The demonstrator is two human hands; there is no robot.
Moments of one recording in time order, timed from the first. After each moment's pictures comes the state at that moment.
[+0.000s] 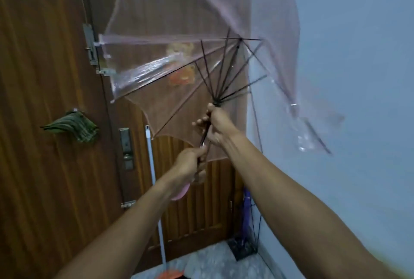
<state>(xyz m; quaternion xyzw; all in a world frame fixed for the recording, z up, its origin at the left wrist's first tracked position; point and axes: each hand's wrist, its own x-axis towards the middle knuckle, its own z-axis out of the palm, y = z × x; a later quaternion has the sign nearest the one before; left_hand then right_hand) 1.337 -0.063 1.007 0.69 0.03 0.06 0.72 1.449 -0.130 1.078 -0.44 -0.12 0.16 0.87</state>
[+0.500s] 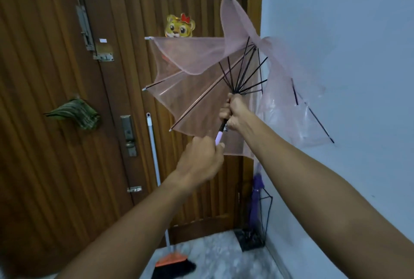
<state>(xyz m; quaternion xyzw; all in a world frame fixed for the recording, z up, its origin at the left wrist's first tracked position) 1.436 -0.156 0.987 0.93 0.02 0.29 0.23 1.598 -0.218 1.060 -0.46 -0.05 0.18 0.87</state>
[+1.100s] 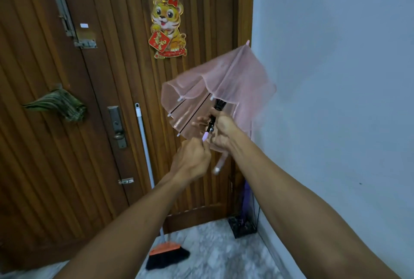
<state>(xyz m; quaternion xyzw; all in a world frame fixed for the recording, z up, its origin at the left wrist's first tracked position) 1.467 -0.165 0.949 0.93 0.07 0.26 0.26 1.576 -0.234 0.991 -0.49 -0.06 0.26 0.83</state>
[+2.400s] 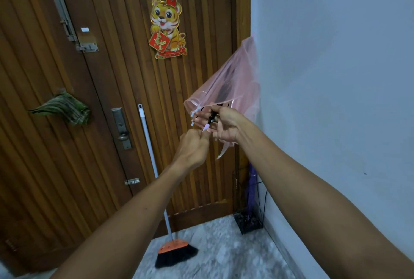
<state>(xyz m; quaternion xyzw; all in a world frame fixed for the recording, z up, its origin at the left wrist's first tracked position) 1.465 -0.152 0.962 0.90 0.08 0.25 0.34 1.559 -0.246 1.004 -0.58 -0.10 0.27 0.76</state>
